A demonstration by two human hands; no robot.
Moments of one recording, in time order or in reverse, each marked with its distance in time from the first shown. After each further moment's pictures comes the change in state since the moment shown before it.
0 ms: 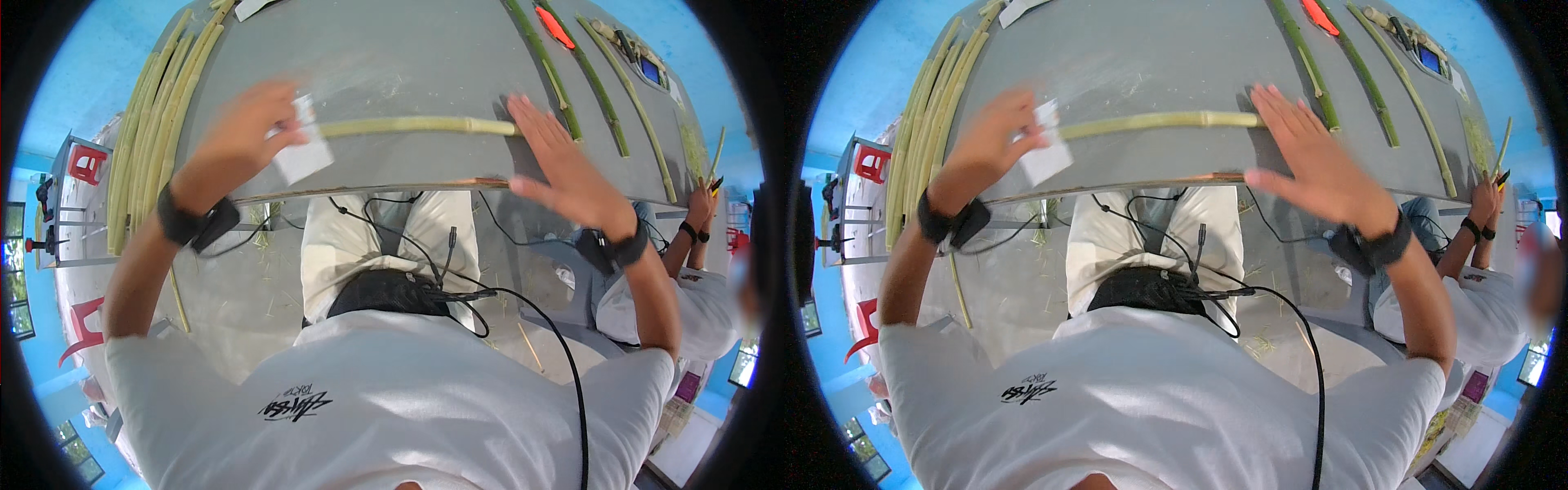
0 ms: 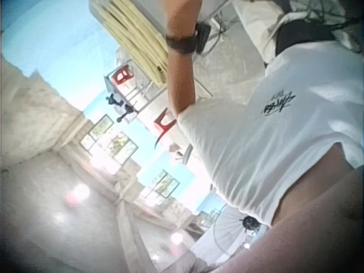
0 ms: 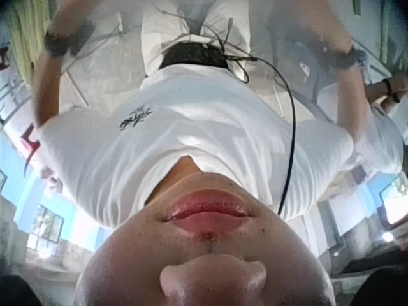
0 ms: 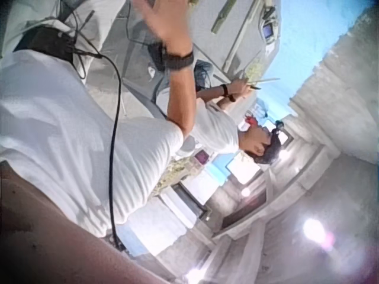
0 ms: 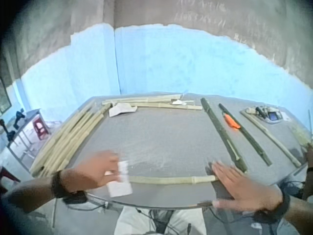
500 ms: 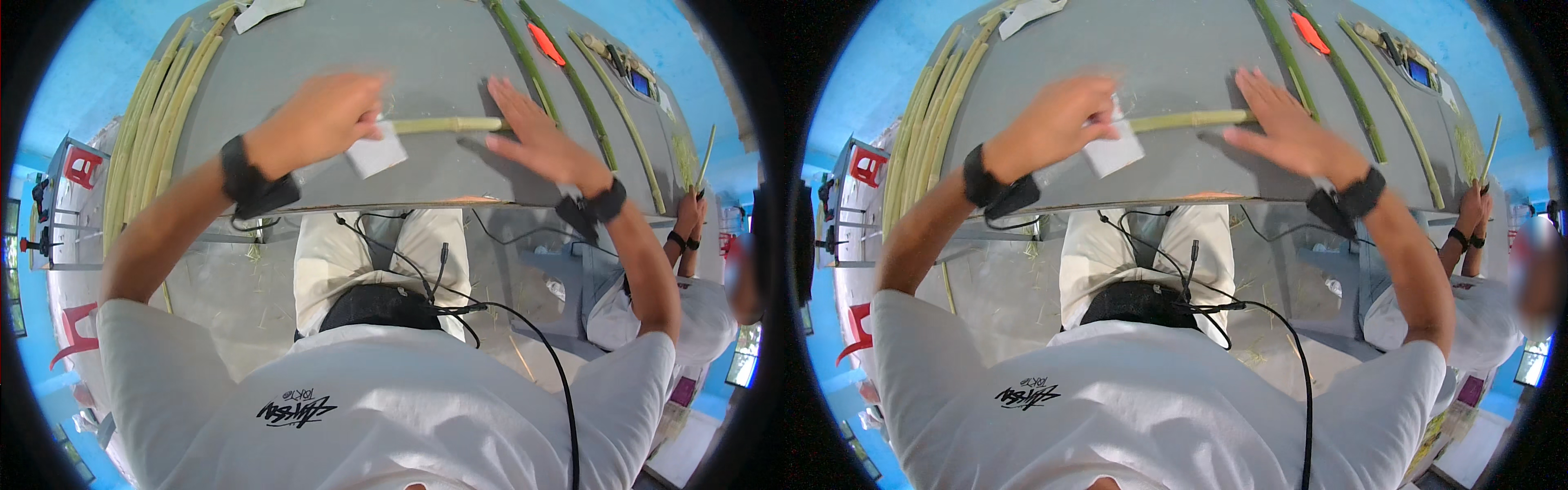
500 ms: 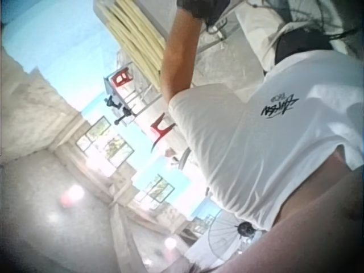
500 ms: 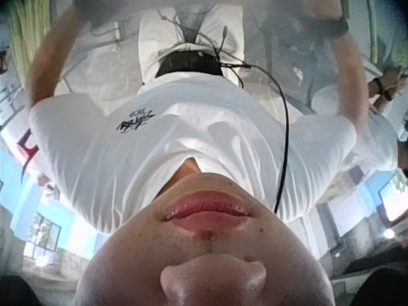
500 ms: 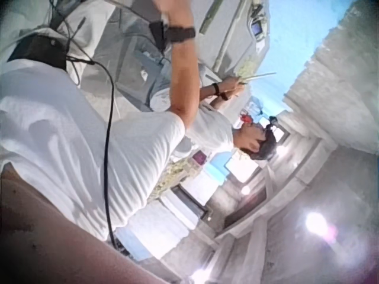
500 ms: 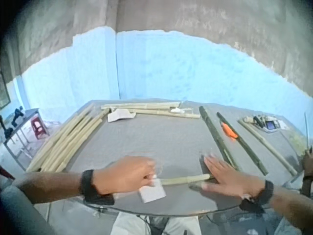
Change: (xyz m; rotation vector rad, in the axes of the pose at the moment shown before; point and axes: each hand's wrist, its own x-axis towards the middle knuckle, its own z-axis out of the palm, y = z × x) left_hand 0.078 0.014 0.046 -0.091 -0.211 -0.069; right_hand 0.063 0.029 -0.011 0.046 0.013 0.064
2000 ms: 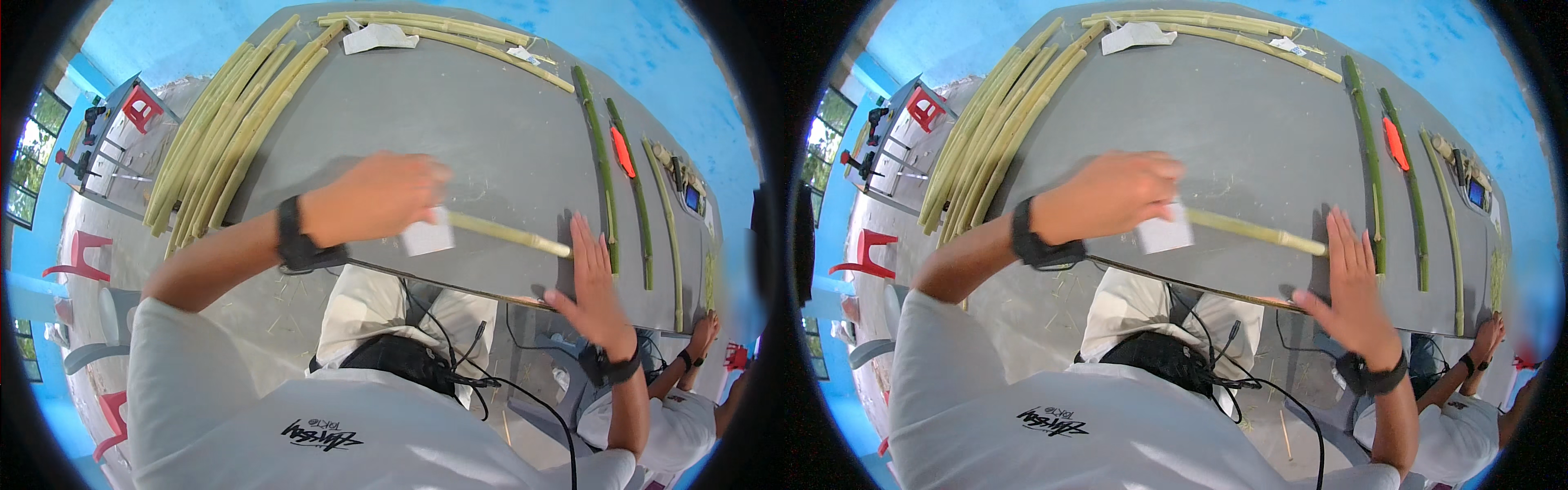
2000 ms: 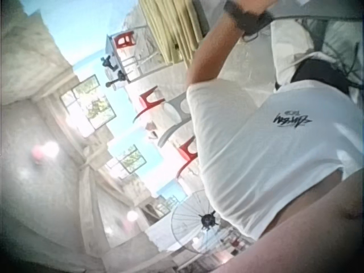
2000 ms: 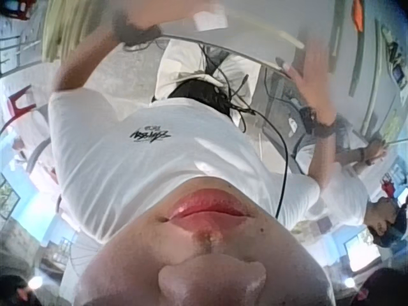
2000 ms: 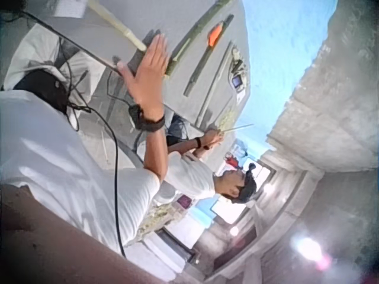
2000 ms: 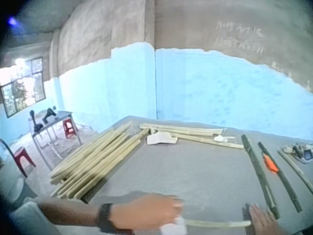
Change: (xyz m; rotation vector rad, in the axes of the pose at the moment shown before) left_hand -0.041 -0.002 -0.015 0.134 0.032 0.082; right_hand -0.043 -0.035 0.004 -0.011 -0.019 0.036
